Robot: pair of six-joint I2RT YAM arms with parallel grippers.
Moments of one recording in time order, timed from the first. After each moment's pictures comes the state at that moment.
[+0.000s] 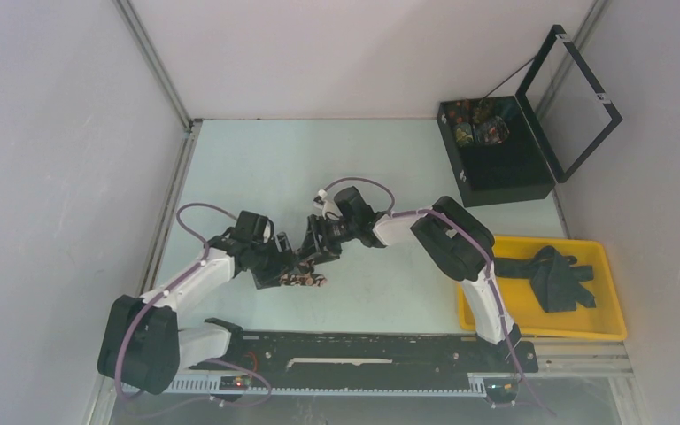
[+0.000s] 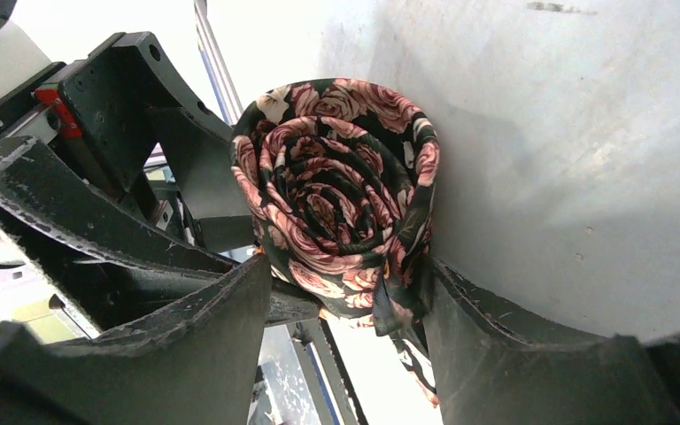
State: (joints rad) left arm -0.30 1.16 0.57 -0.56 0.23 -0.70; right arm 0.81 2.18 1.24 0.30 -0.82 0.89
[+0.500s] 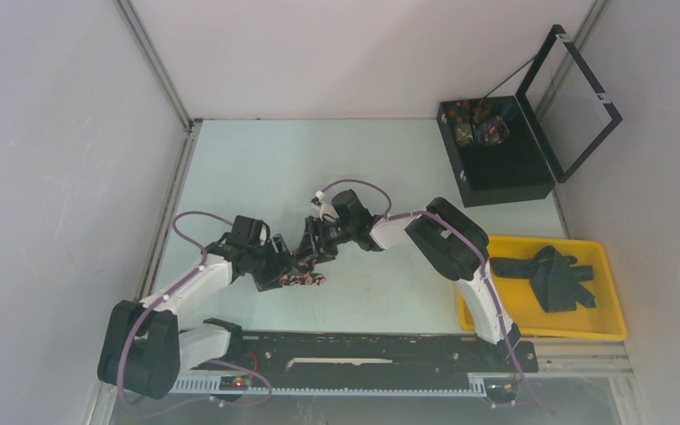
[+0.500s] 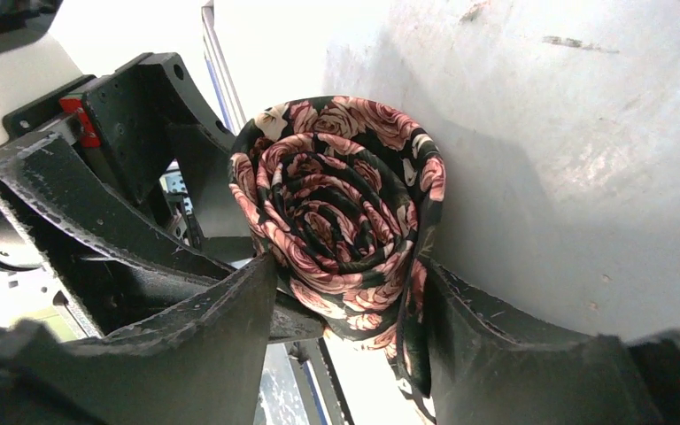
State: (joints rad) left arm -0.26 1.14 0.51 -0.49 0.27 -0.74; right arm 0.82 2.21 1.24 0.39 -0.81 0.92
